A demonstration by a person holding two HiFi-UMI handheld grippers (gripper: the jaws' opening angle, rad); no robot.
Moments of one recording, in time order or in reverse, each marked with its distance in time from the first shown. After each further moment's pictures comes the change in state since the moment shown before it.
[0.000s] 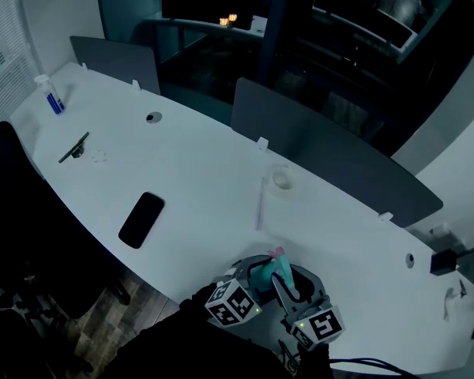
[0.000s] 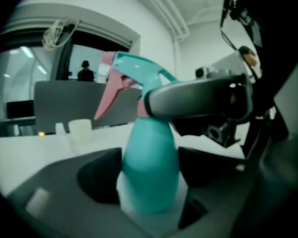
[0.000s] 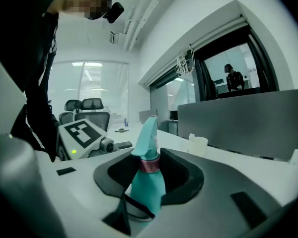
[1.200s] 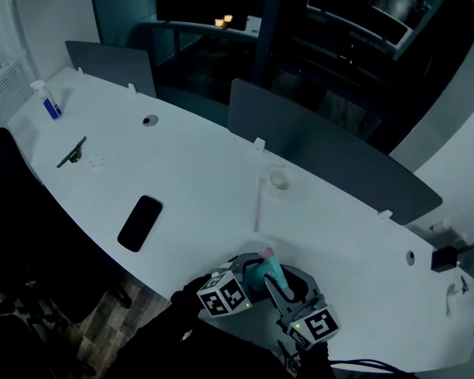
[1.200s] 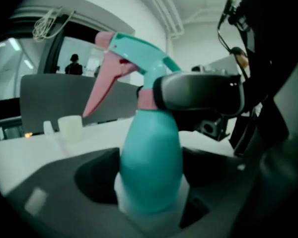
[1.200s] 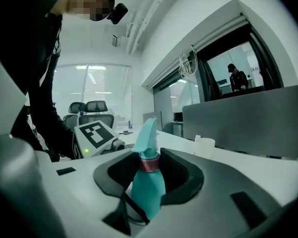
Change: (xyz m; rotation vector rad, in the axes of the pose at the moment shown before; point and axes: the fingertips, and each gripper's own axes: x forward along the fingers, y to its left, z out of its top) left arm -0.001 0.001 -0.013 0.040 0.039 -0.165; right arm 0.007 0.010 0.001 -0.004 -0.034 0.052
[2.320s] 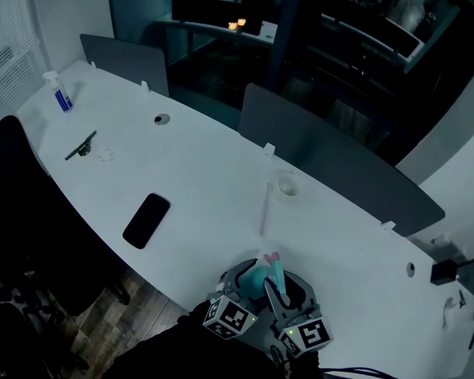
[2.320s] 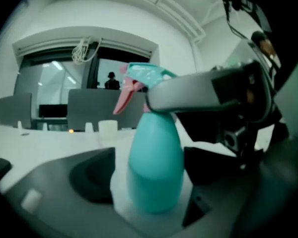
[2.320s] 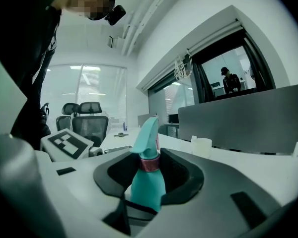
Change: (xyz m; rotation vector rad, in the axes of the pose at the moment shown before) left arm -0.026 0.011 -0.007 -0.113 -0.103 0.417; right arm 0.004 0.009 -0.001 0.026 -0.020 -0.073
